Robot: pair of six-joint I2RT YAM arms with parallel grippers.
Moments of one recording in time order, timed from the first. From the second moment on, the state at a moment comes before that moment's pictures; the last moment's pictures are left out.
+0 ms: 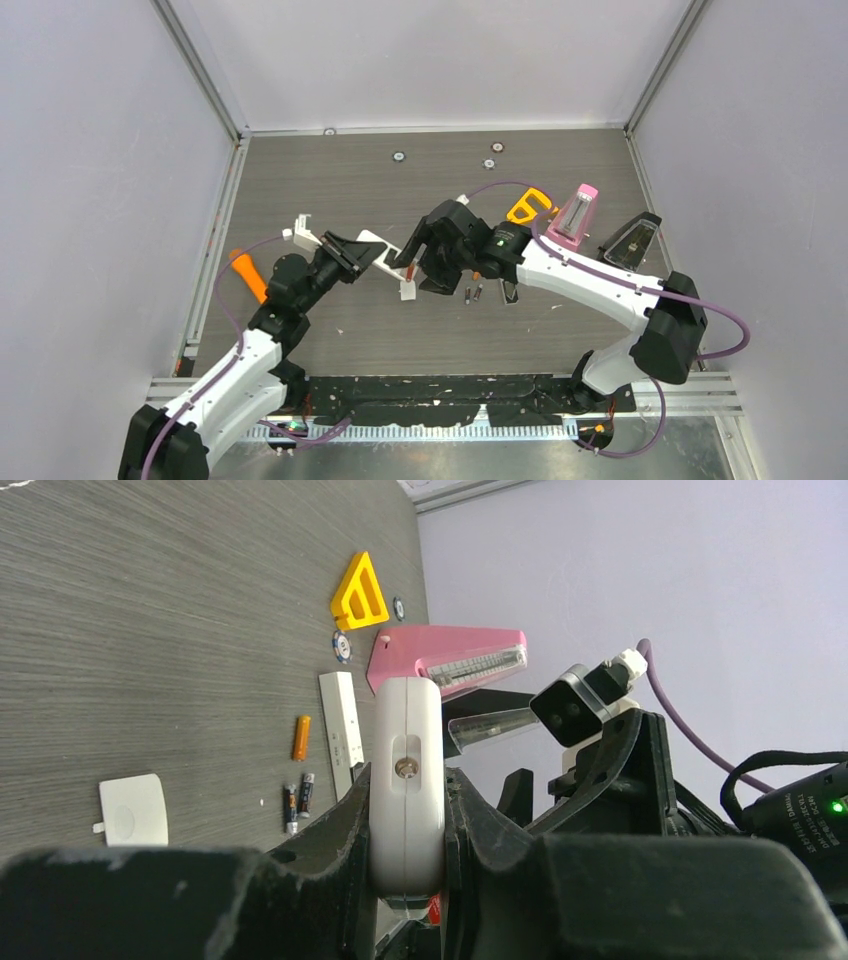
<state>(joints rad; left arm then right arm) -0.42 0.77 0.31 0.38 0.20 -1.20 0.95 1.47 1.25 -0.60 -0.03 1.39</state>
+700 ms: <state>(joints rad) -0.42 0.82 0.48 0.15 0.45 -1.22 0.95 1.16 1.16 -0.56 -0.05 0.76</state>
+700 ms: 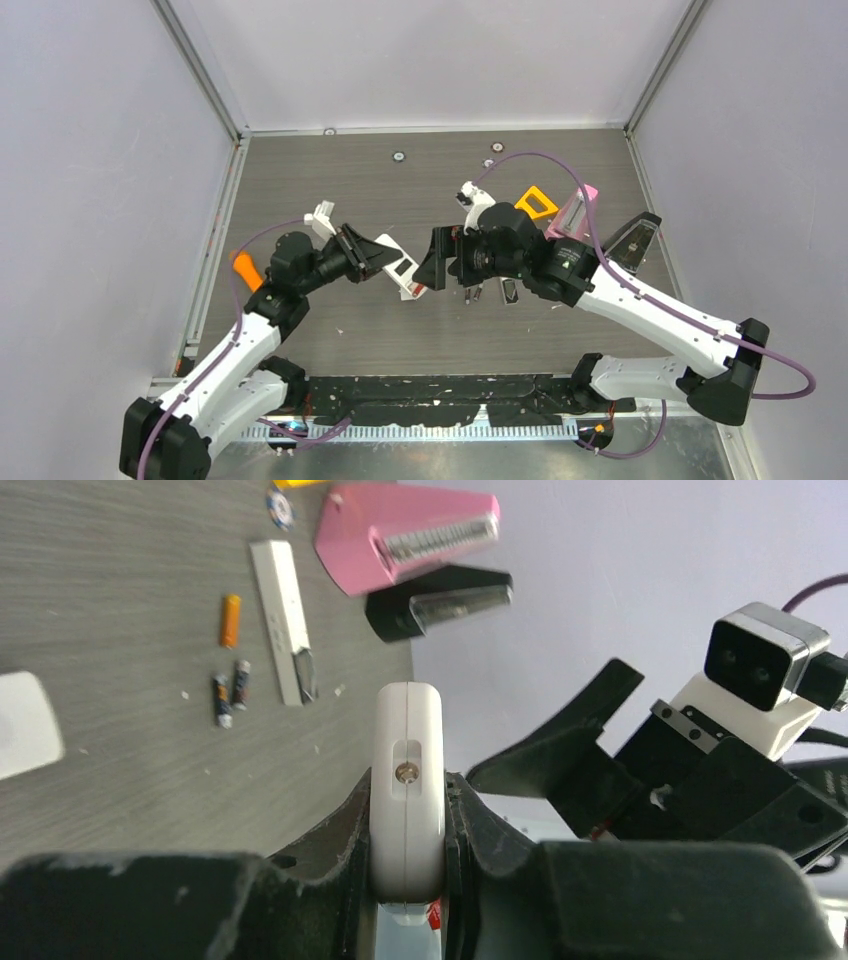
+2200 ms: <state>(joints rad) -0.42 0.99 0.58 0.17 0.79 -1.32 0.95 1.25 1.19 -0.61 -0.35 0.47</state>
